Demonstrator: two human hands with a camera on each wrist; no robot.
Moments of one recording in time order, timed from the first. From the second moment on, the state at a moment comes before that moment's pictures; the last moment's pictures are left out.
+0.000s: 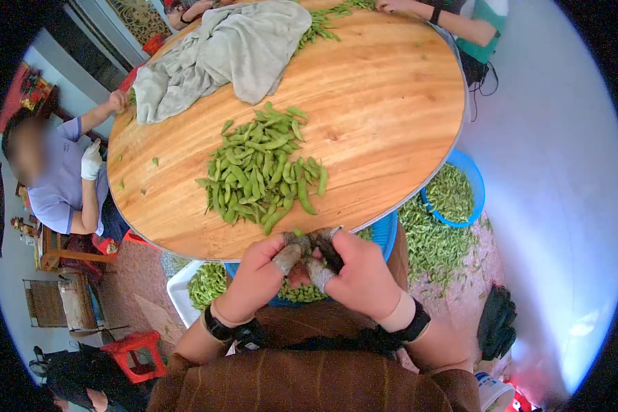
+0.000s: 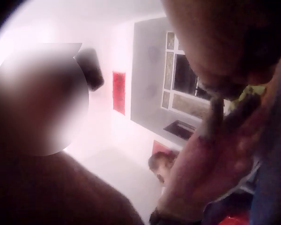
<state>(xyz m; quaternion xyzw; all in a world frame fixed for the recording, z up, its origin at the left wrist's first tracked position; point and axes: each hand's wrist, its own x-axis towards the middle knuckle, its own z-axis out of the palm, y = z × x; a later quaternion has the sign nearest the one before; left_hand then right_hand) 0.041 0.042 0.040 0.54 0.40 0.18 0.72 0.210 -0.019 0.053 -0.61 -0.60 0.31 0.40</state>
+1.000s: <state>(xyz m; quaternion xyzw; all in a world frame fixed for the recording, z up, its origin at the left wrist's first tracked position) 0.025 0.031 0.035 0.21 0.20 0.20 0.94 0.231 -0.022 0.050 -0.32 -0.31 0.80 0.40</state>
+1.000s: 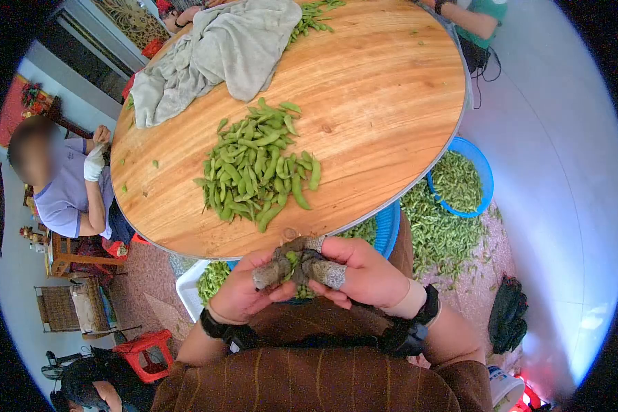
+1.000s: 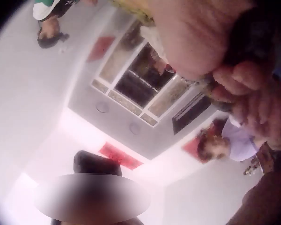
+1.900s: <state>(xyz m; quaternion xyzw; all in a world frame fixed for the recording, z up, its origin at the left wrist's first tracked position) 0.029 0.026 0.050 0.54 0.44 0.18 0.70 0.229 -0.024 0.055 -0.43 -0.38 0.71 0.41</state>
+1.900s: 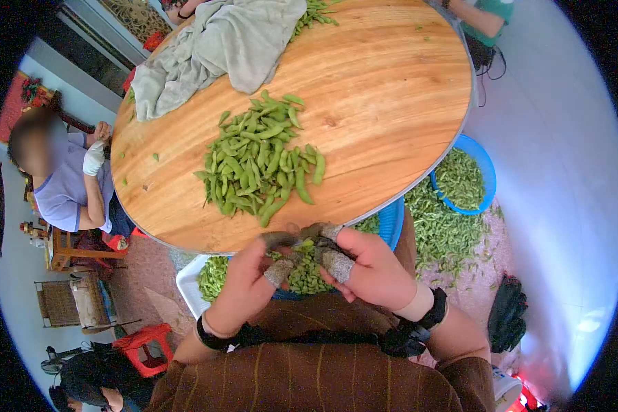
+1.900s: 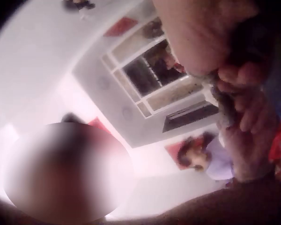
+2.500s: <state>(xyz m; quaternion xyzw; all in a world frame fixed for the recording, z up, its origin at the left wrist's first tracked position) 0.039 0.018 0.035 0.84 0.41 0.20 0.31 0.211 -0.028 0.045 -0.48 -0.40 0.68 0.40</state>
